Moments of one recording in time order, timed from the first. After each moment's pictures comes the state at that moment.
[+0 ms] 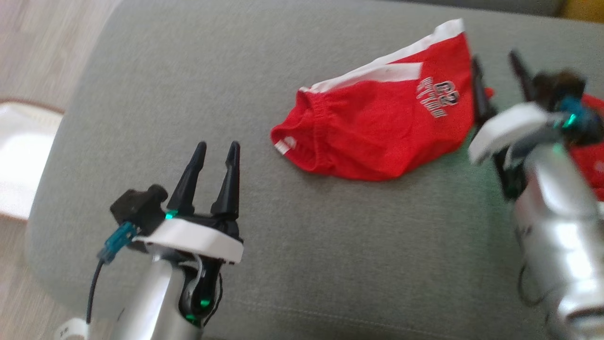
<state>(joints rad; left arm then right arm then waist) -0.22 0.04 -0.31 0.21 -0.45 -0.05 -0.26 -0.77 -0.16 0.10 0.95 0.10 0.13 -0.25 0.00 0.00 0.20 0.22</state>
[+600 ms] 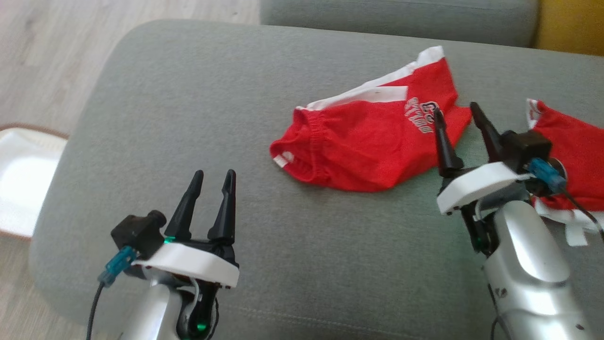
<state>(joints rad) -0.13 0.04 -0.28 0.22 -0.43 -0.07 -0.26 -0.46 -0.08 0.10 0.58 0.14 0.13 -0.18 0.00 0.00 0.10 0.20</state>
